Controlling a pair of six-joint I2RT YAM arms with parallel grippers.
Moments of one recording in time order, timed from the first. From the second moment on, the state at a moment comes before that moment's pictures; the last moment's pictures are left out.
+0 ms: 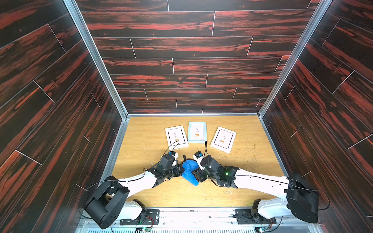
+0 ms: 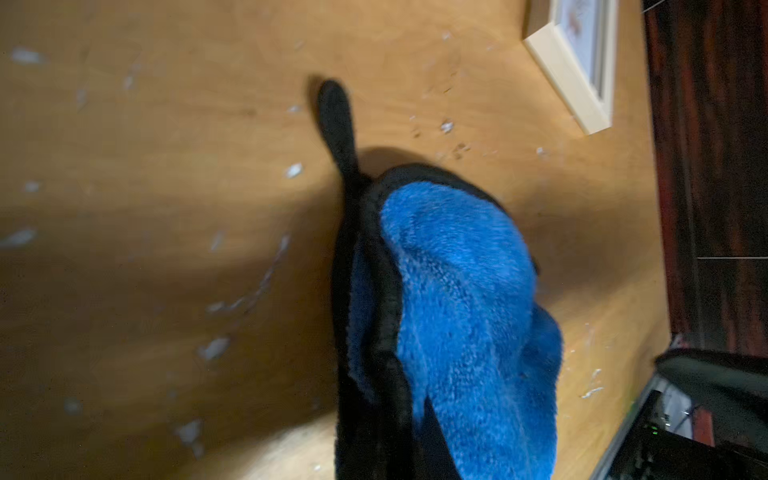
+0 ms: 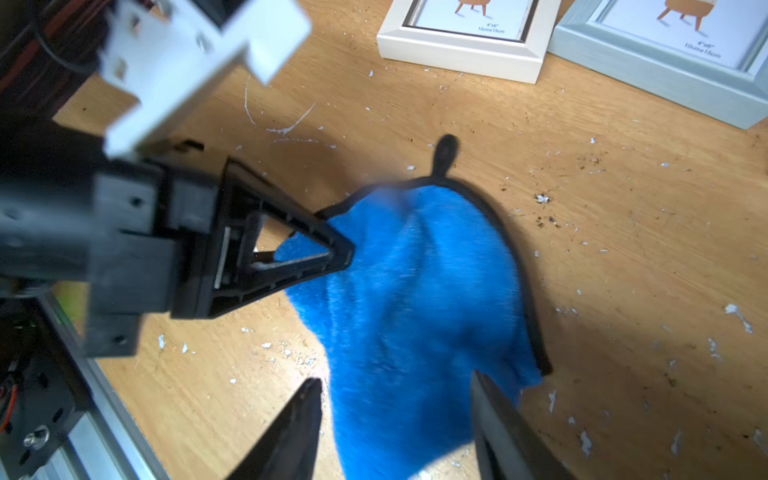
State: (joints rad) left arm -0.59 1.35 0.44 0.08 0.26 -0.72; right arm 1.05 1.39 0.78 -0.18 0.12 0.39
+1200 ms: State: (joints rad) left arm -0.42 1.18 0.78 -0.31 -0.67 -0.59; right arm 0.47 1.30 0.89 -0.40 0.62 0.57
